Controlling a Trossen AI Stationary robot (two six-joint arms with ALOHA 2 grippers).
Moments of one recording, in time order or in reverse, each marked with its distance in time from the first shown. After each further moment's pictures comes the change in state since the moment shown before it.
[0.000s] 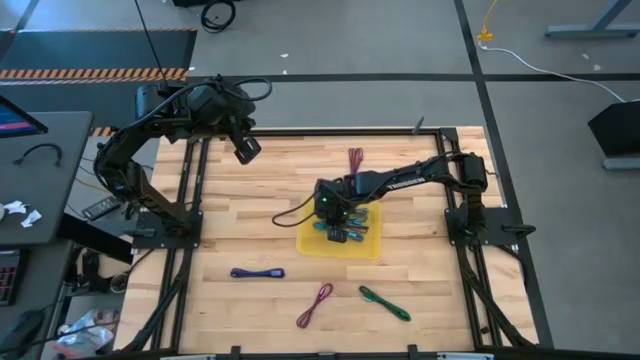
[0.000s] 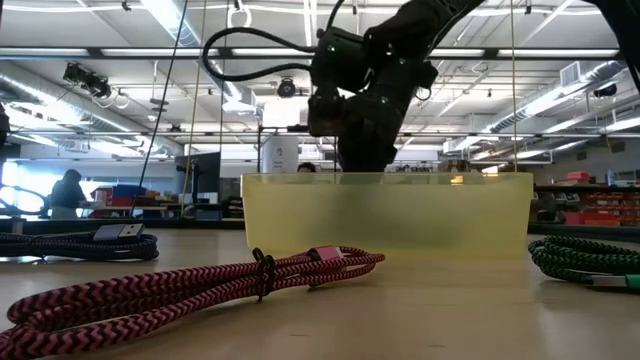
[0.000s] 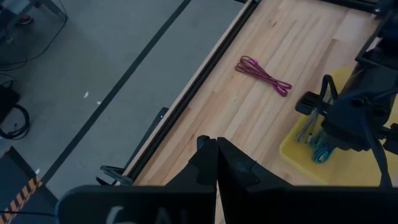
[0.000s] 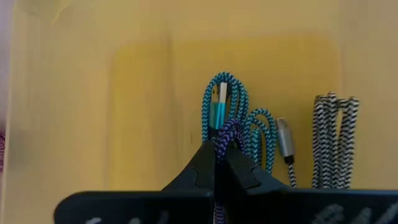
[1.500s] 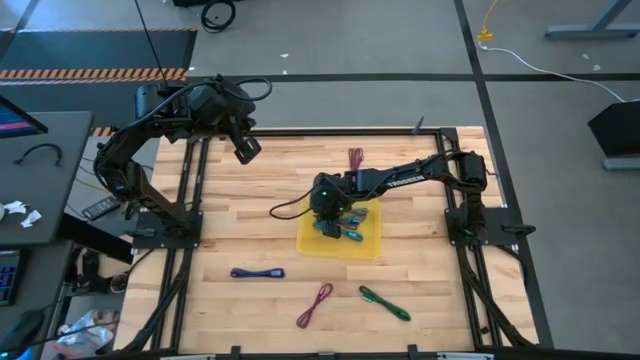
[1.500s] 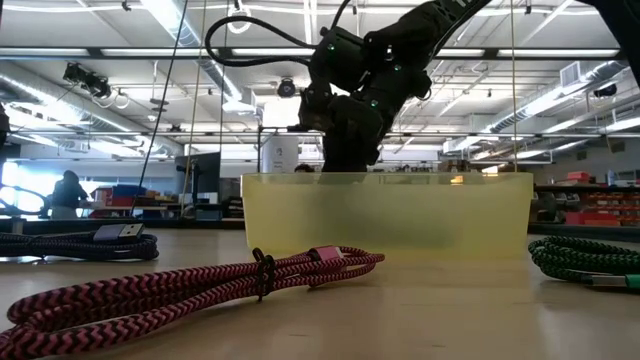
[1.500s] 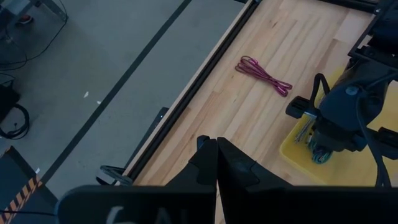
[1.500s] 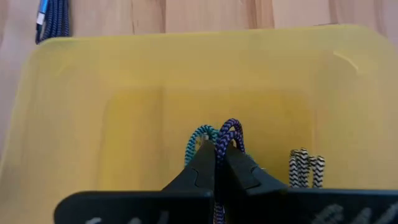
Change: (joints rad) left arm 0.000 0.000 0.000 0.000 0.000 -0.002; right arm -0.029 0.000 -0.021 0.162 -0.009 -0.044
